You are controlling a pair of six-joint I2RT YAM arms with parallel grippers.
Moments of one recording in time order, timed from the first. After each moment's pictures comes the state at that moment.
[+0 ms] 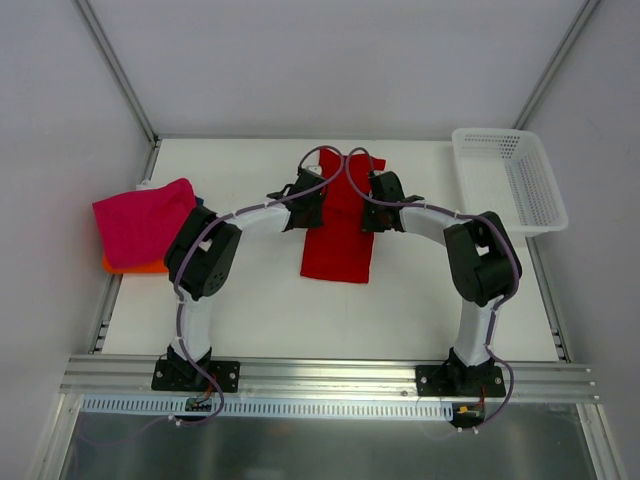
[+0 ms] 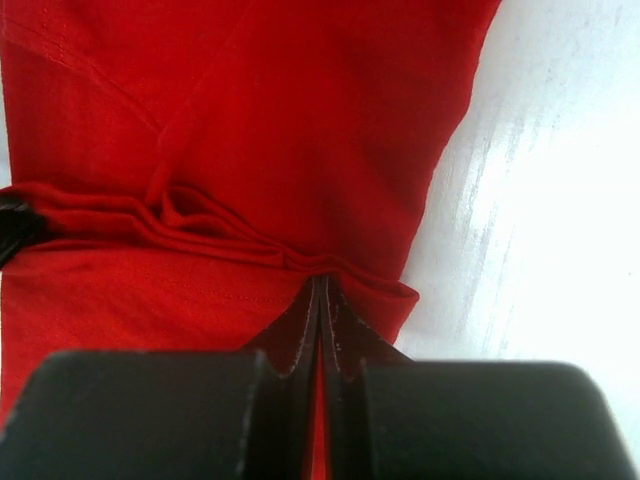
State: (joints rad) left arm -0.60 2.03 1.37 -0.22 -0.16 -0.47; right arm 0.46 1.93 1.23 -0.22 -0.01 0.40
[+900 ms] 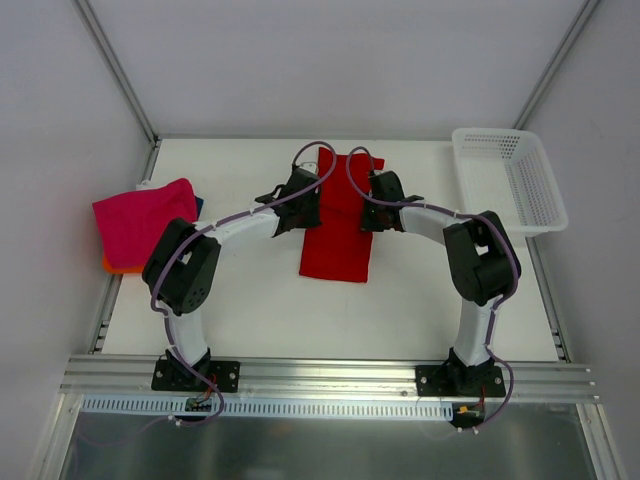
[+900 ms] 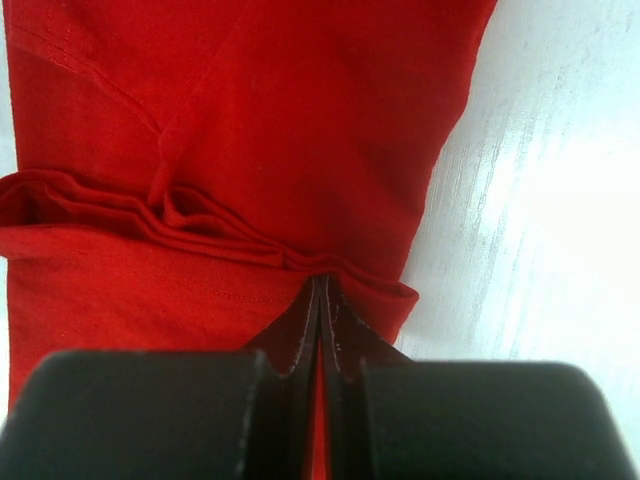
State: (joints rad) left arm -0.62 1.85 1.27 -0.22 -0.13 -0.50; right arm 0.46 1.94 1.23 -0.21 -0.02 0.42
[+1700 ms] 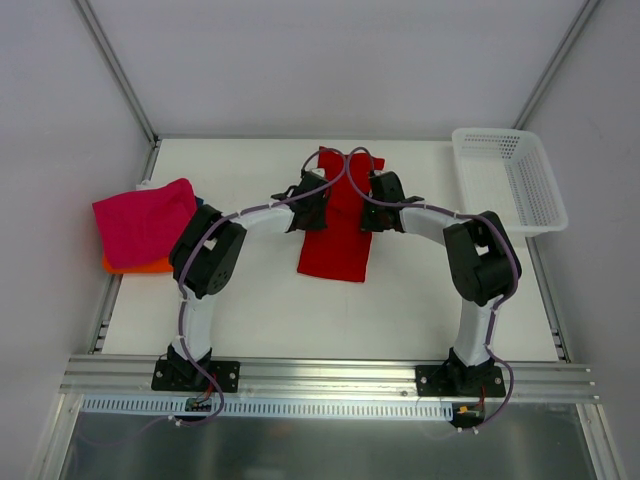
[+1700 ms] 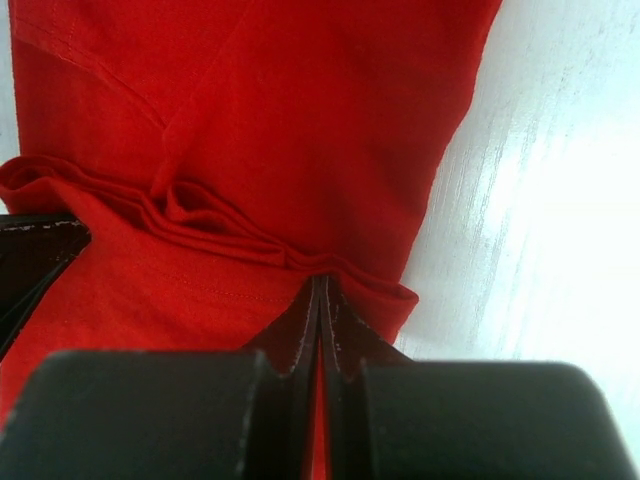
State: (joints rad) left arm -0.61 2.04 1.37 -0.21 -0.14 -0.49; right arm 0.46 1.94 1.22 -0.19 -0.03 0.42
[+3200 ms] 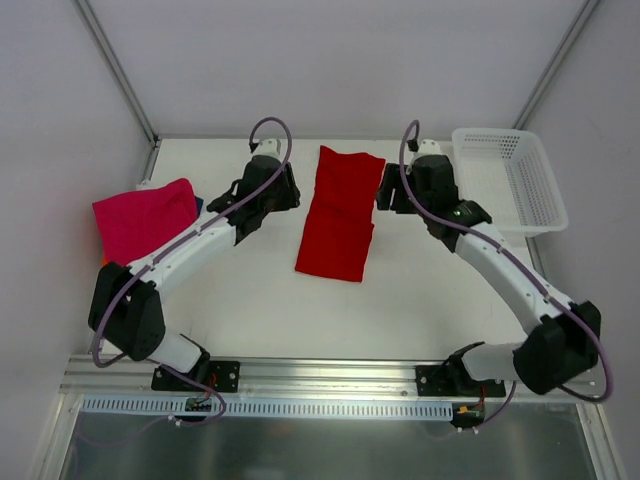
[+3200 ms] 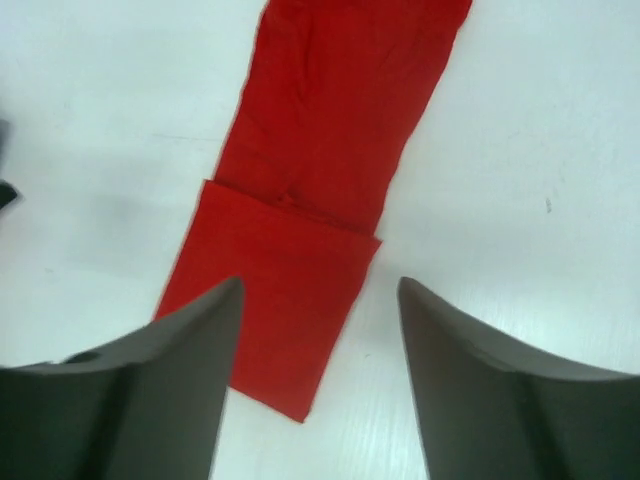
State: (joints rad) left arm -0.54 1.52 1.20 -0.22 -0.22 -0.48; right arm 0.46 1.37 1.19 -0.38 0.10 0.34
